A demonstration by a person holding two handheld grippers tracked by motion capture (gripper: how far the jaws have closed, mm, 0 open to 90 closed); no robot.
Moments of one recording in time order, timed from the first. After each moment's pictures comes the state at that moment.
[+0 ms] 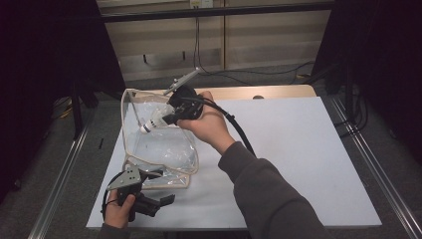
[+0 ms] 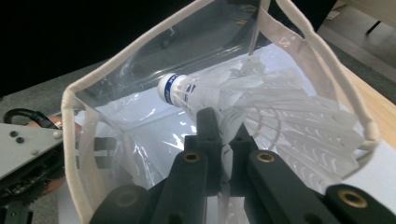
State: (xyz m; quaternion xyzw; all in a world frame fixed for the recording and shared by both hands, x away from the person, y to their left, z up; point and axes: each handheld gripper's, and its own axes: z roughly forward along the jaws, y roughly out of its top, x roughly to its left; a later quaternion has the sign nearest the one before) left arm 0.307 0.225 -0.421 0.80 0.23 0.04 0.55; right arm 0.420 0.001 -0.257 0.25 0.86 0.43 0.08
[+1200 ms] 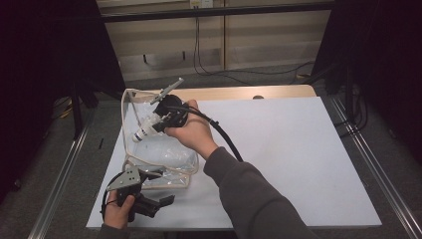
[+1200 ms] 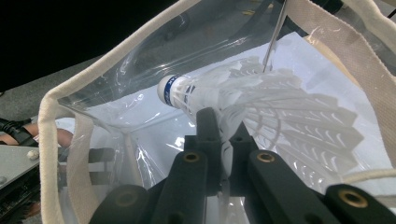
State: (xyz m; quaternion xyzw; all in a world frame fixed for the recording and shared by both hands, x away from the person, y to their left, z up) left arm 0.306 0.226 -0.421 0.80 0.23 0.05 0.55; right arm 0.425 0.035 -0.282 0.25 0.87 0.41 0.07
